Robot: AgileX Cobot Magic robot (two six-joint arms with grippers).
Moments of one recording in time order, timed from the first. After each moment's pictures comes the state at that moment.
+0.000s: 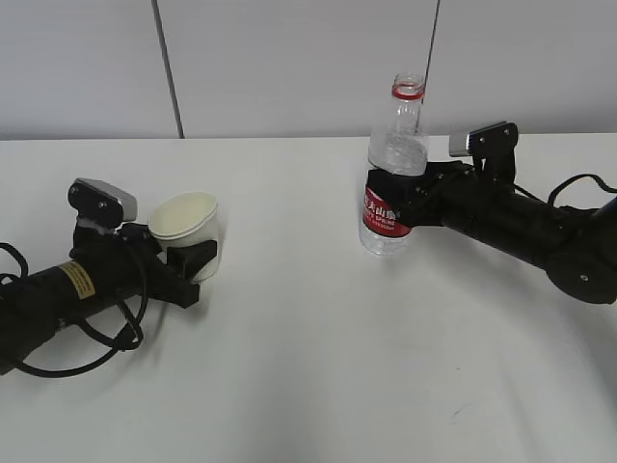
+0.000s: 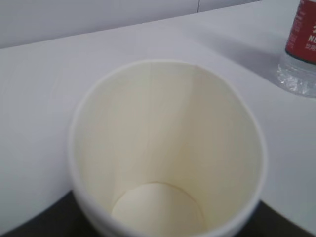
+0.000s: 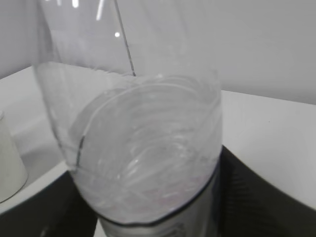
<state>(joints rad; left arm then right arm) -0.18 2.18 -0.72 0.53 -1.15 -0.20 0.09 2.17 -0.97 -0.66 -1.07 0.40</state>
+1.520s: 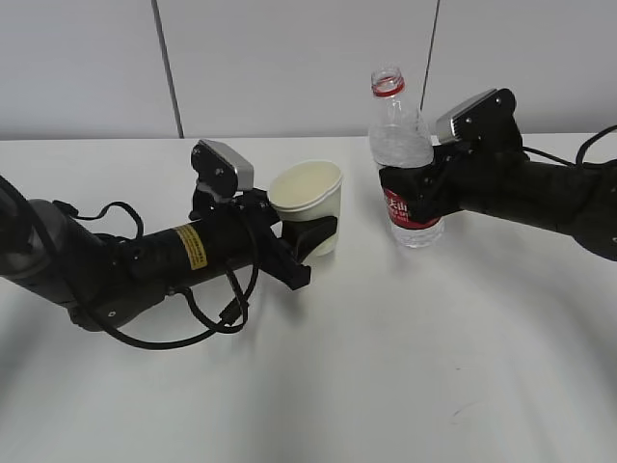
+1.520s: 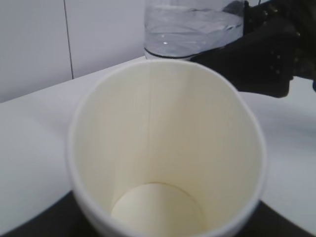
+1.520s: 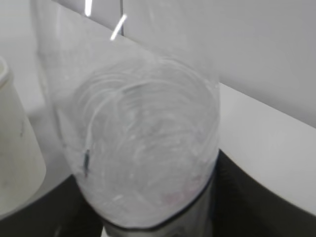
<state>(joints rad) -0.45 2.18 -0.96 0.61 -1.08 -0.34 0.09 2.00 -0.97 -0.78 -0.76 0.30</state>
